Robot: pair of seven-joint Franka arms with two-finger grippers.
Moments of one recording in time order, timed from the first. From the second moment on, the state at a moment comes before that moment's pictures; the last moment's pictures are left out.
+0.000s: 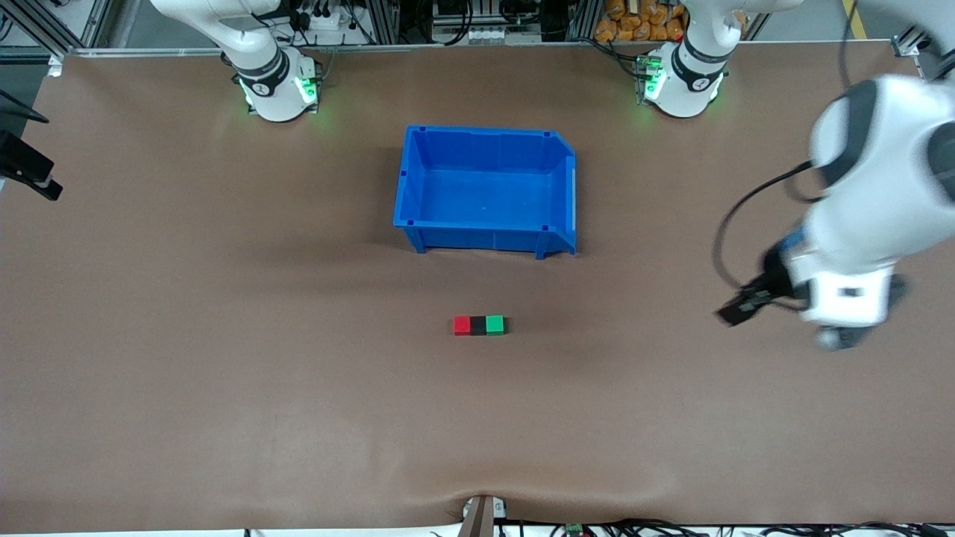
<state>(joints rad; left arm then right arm) -0.05 0.33 -0.15 -1.32 0.07 1.70 -0.85 0.07 0.00 -0.13 -1.42 -0.03 1.52 0.02</state>
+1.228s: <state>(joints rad) 0.11 -0.07 -0.18 -1.58 0.05 1.53 -0.36 0.07 0.00 -0.13 -1.42 -0.03 1.52 0.02</state>
